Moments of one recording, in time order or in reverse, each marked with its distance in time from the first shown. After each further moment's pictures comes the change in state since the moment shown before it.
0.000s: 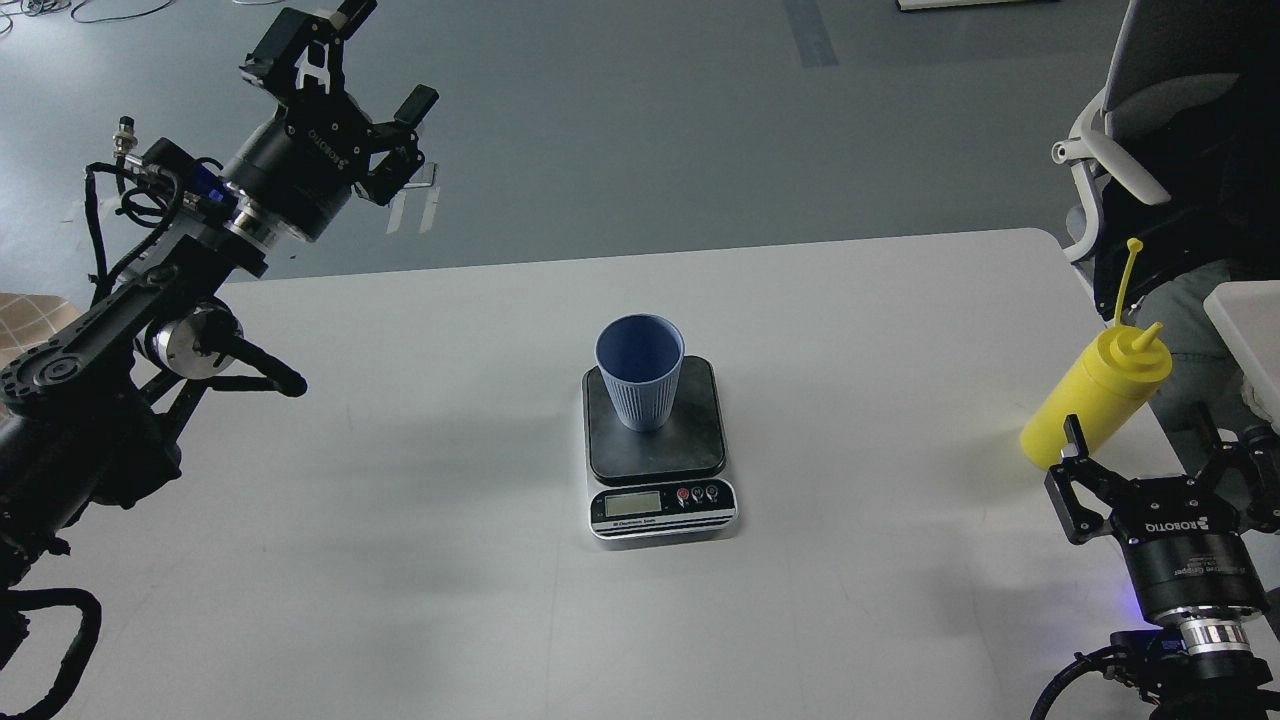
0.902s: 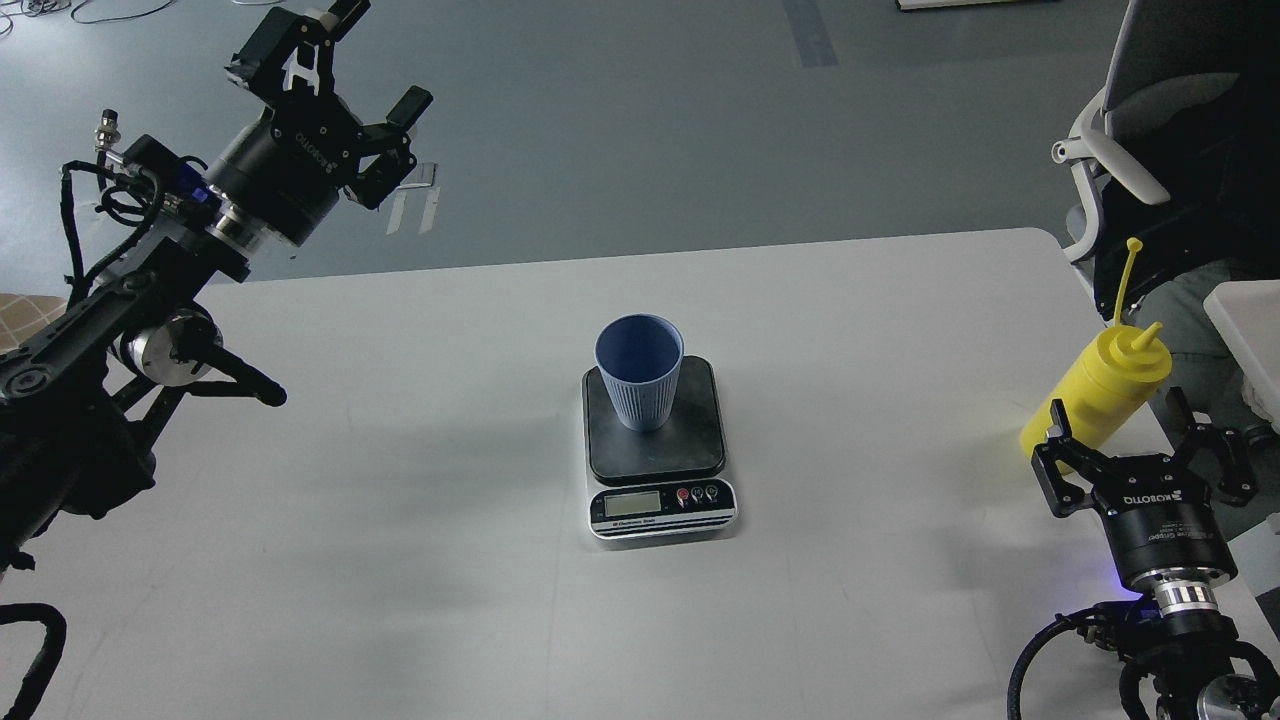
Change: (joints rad) left arm 0.028 0.060 0.003 -0.080 0.005 0.000 0.000; right arm 0.151 0.000 0.007 -0.161 -0.031 0.000 0.011
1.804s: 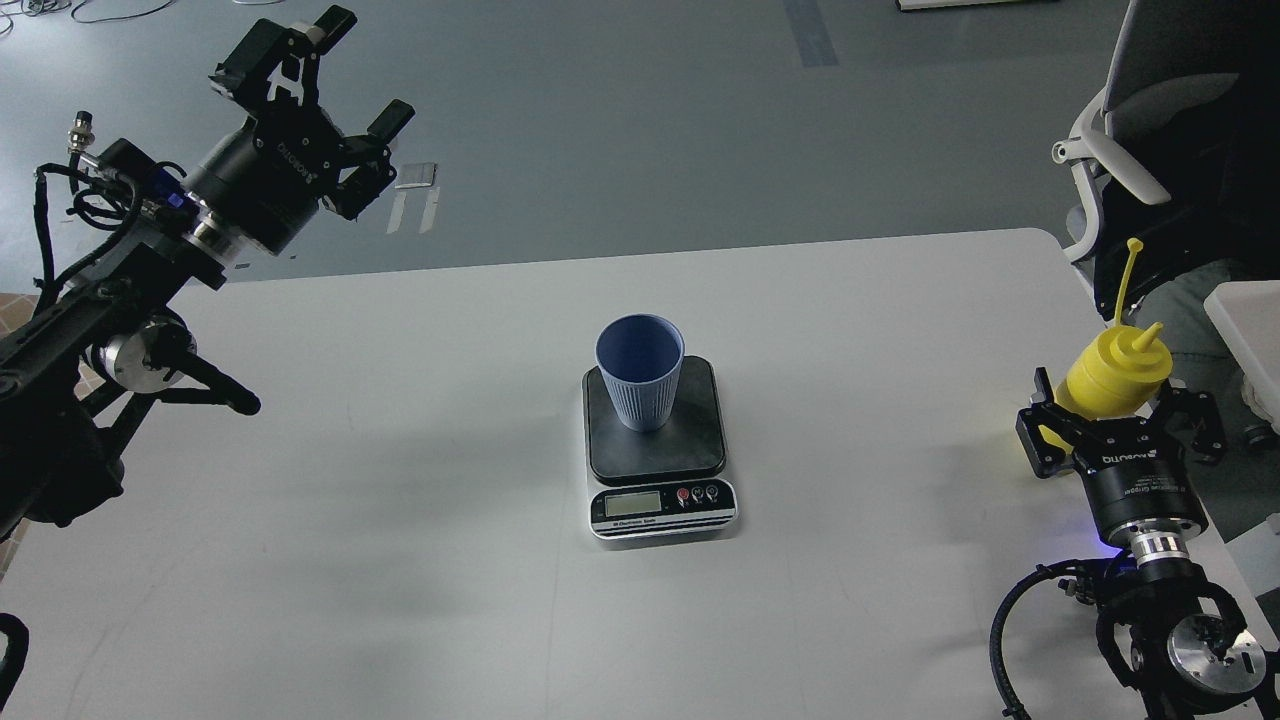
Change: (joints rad) left arm 0.005 0.052 0.035 -0.014 0.000 0.000 0.000; right arm 0.161 0.000 0.007 -0.163 -0.016 0.000 0.000
